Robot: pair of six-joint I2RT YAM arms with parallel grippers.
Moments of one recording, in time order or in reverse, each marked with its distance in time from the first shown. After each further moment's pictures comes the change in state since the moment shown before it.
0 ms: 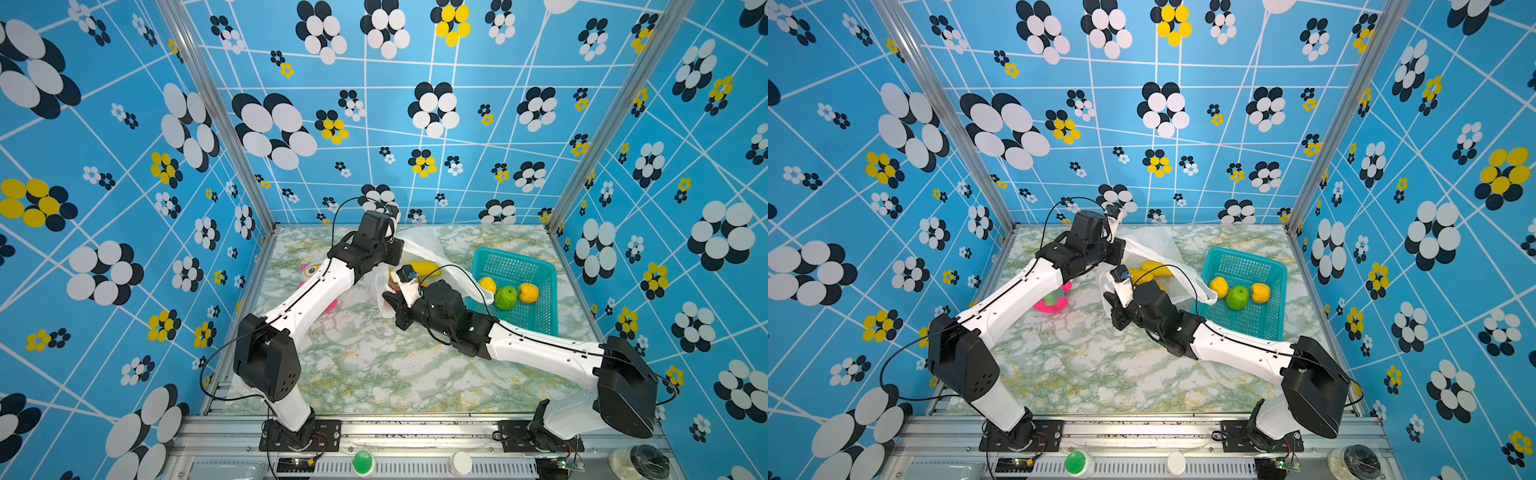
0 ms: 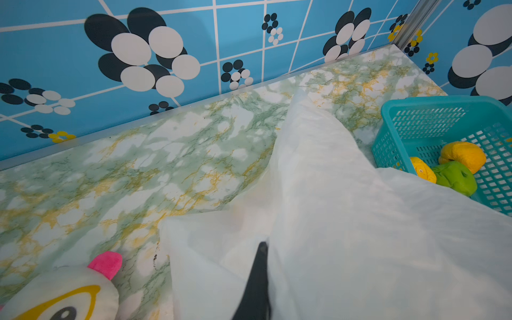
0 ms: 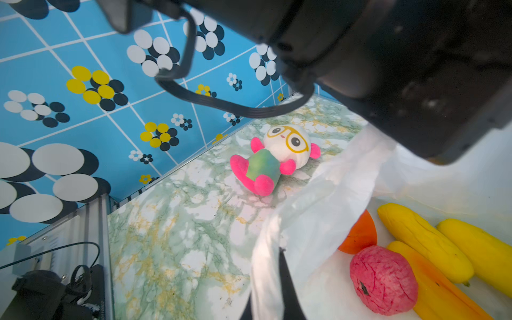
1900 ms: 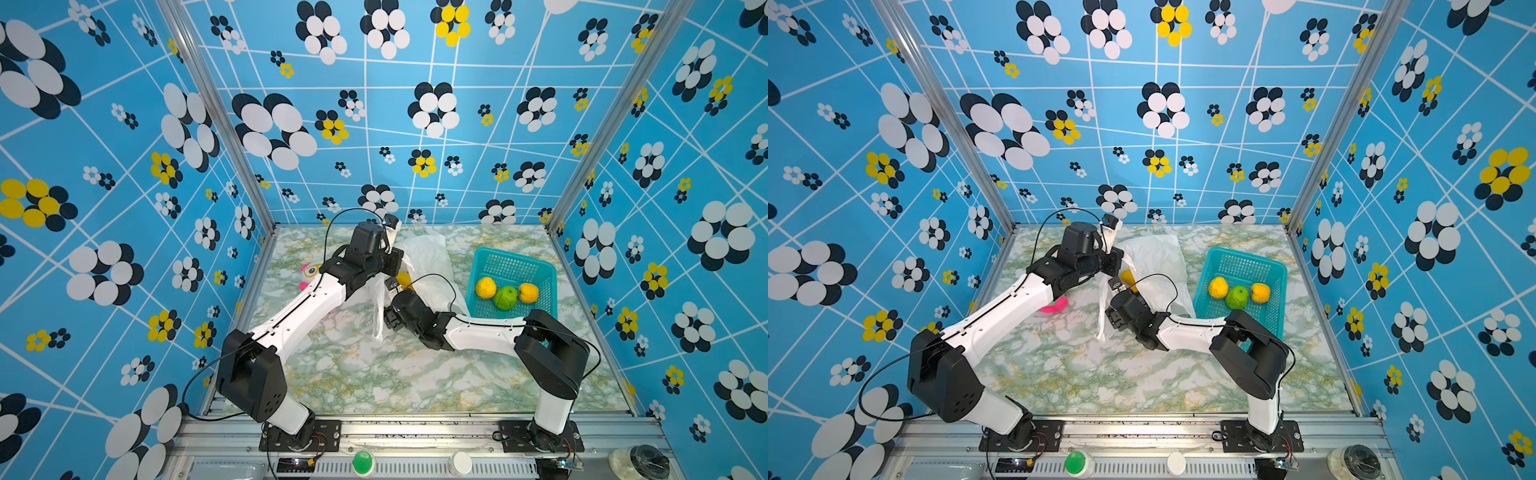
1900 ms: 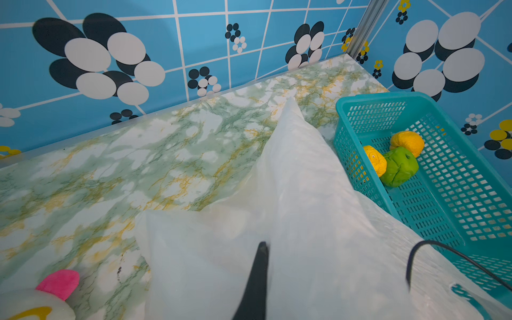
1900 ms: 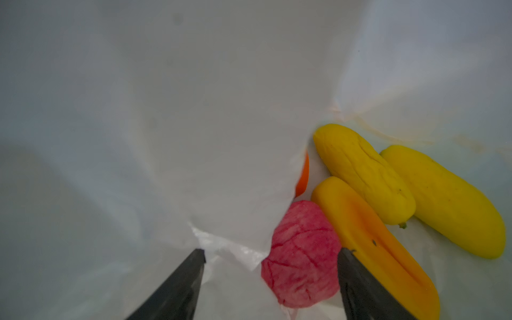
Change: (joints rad) left arm -0.008 -0.130 -0.192 0.142 0.130 0.000; right arm -0.034 0.354 0.081 -0.062 0.331 -0.021
